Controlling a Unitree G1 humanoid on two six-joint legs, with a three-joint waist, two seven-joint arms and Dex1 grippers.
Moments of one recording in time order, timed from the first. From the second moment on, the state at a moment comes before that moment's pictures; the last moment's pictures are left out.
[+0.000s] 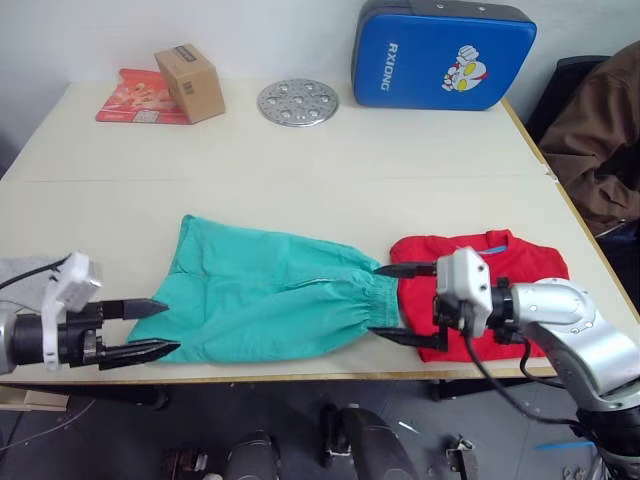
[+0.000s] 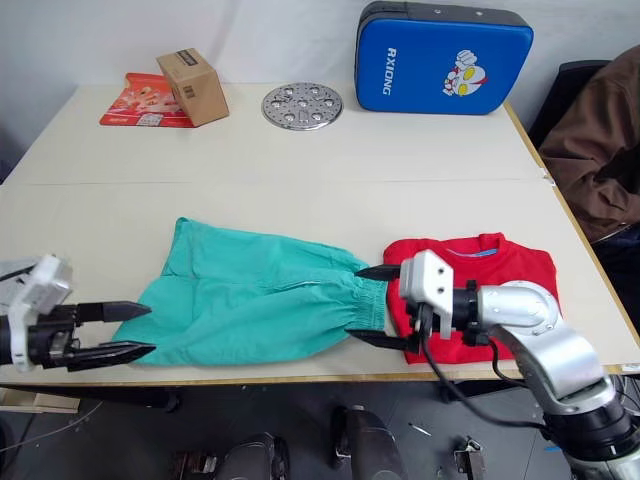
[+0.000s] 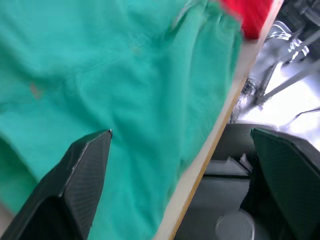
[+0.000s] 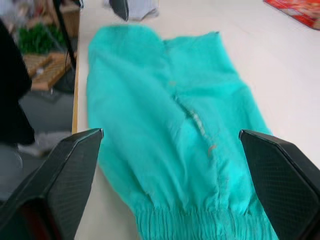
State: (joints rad) left arm -0.05 1.07 0.50 -0.16 -0.75 0.87 -1.25; right arm -0.29 -0.77 0.01 -0.48 0.70 0.53 0.91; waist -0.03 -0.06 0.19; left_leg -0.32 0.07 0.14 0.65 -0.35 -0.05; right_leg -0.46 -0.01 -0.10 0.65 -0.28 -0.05
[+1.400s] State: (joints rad) left arm -0.54 0.88 0.03 0.01 -0.52 0.67 -1.30; right arm -0.33 -0.58 0.05 -0.51 0.60 0.82 0.66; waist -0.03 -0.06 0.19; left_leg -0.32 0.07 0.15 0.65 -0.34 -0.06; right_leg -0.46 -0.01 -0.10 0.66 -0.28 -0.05
